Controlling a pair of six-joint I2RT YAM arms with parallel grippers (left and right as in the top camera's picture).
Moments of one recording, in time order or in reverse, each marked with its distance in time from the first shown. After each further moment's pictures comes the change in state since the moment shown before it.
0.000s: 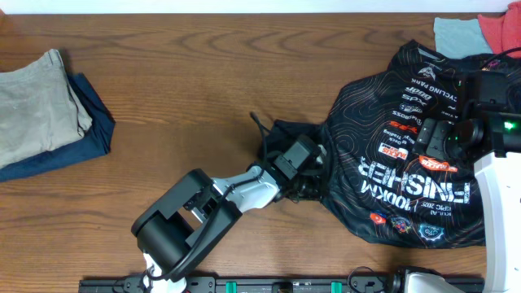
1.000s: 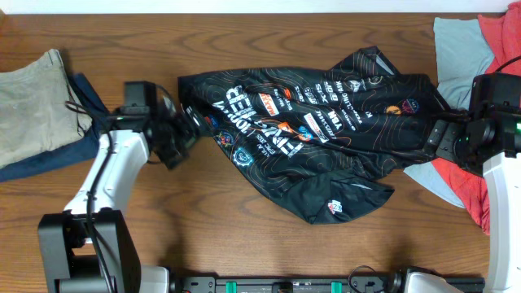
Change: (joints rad) left arm 0.827 -0.332 0.079 -0.769 0.010 0.182; right arm -0.064 0.000 0.000 -0.006 -0.001 -0.004
